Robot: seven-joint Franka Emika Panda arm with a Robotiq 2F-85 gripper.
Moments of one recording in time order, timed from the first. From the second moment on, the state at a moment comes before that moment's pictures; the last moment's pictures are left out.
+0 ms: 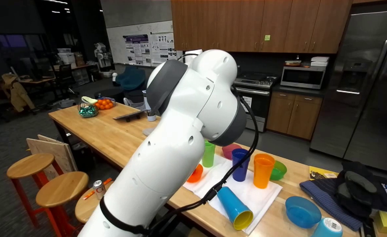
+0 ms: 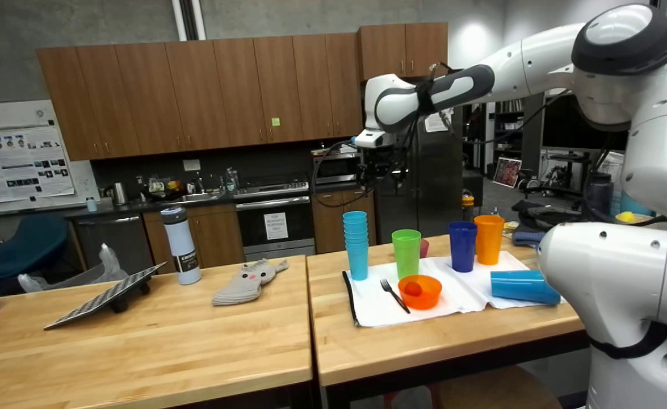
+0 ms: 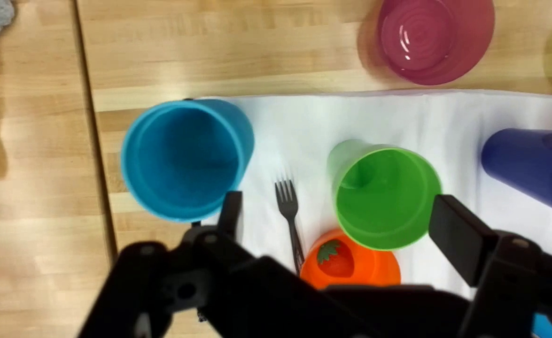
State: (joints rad) arm 2.04 -0.65 -1.55 -1.80 -0.78 1.88 -2.29
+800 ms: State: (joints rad) arm 1.23 -0.62 -1.43 -2.16 -0.77 2.08 -2.15
